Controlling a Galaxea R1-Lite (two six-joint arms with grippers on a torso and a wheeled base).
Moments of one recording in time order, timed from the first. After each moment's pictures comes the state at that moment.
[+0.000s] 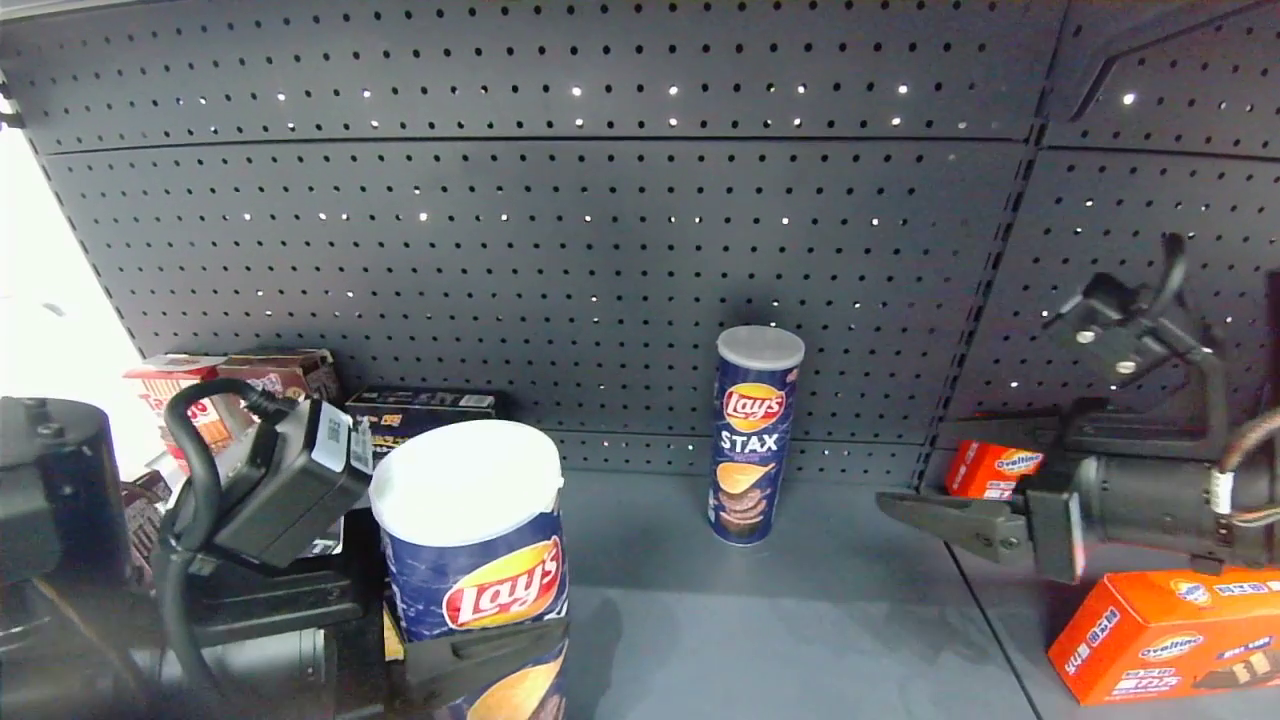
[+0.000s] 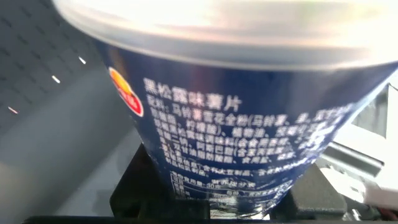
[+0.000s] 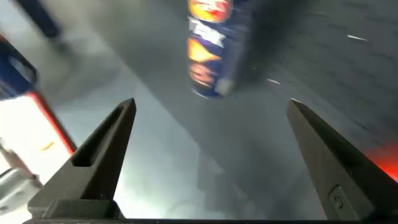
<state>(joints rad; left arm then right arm) -0.56 1.28 -0.50 -0.47 -0.50 0.09 0.52 1.35 -0.85 -0.12 0.20 -0.15</state>
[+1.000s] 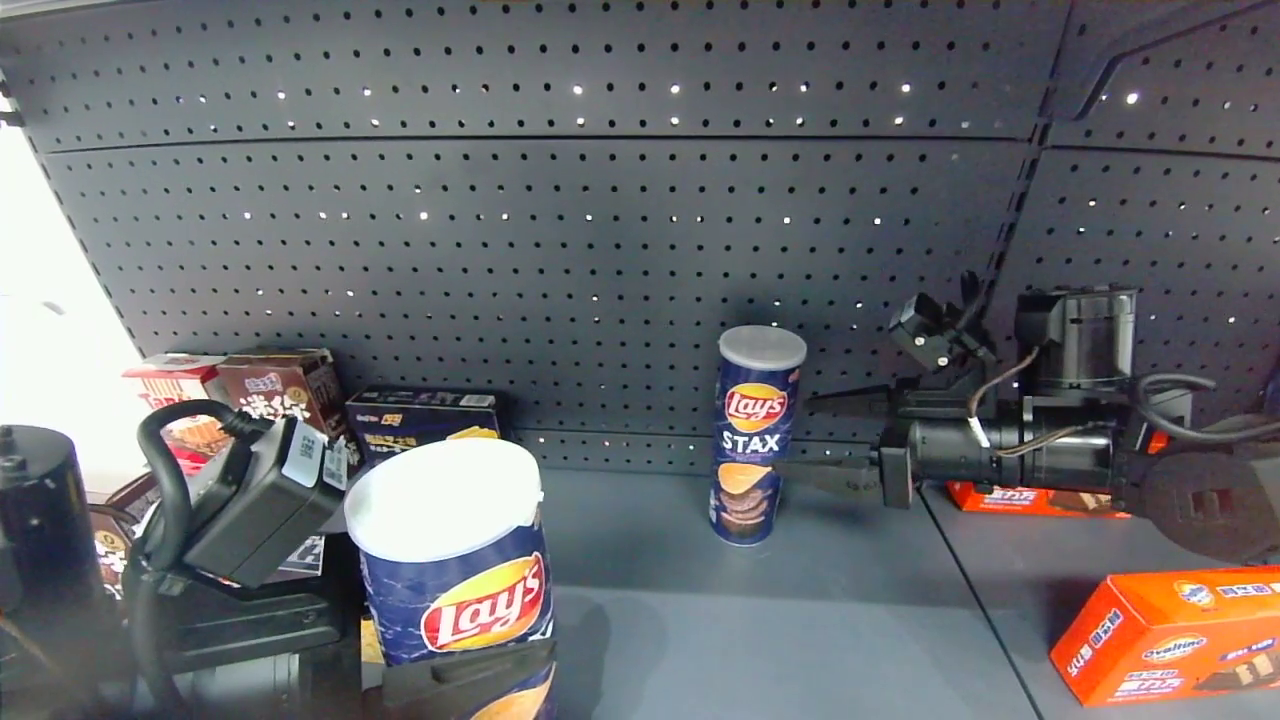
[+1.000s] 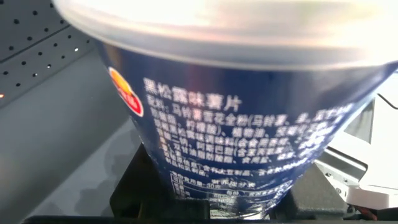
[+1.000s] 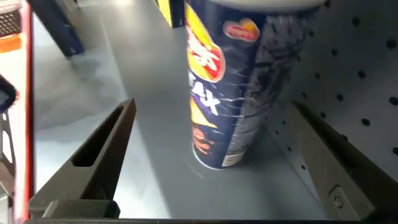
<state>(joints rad) -0.56 1.25 -0.47 -0.47 -0.50 0.03 0.38 1.75 -0.94 -0.49 0.65 -0.24</state>
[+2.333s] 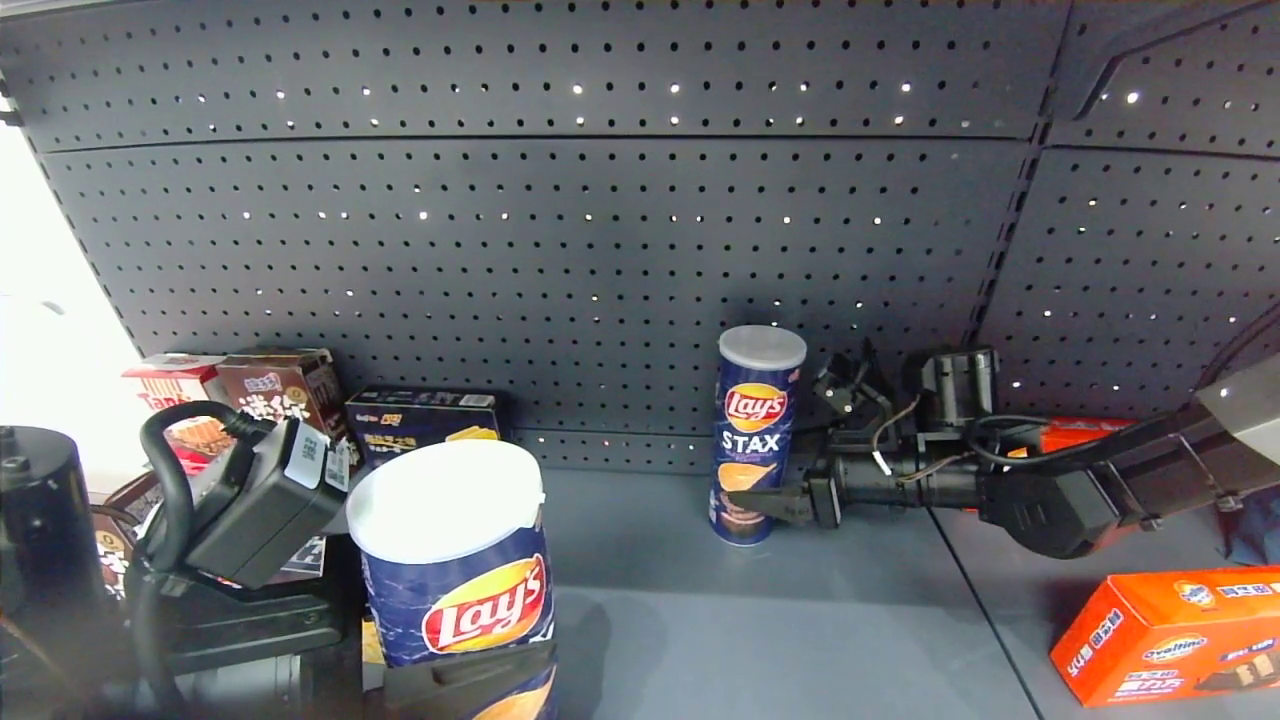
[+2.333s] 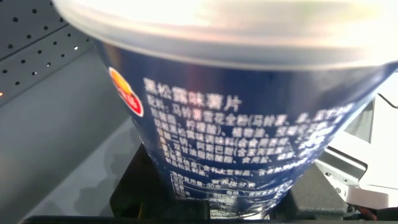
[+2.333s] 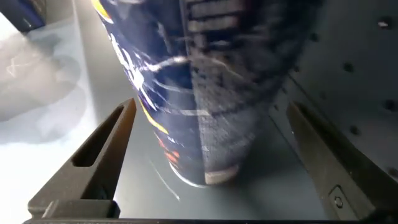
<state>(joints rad) -0.56 1.25 -0.47 -0.47 -0.50 0.03 0.39 2.02 -1.02 -0.59 0.67 -0.24</state>
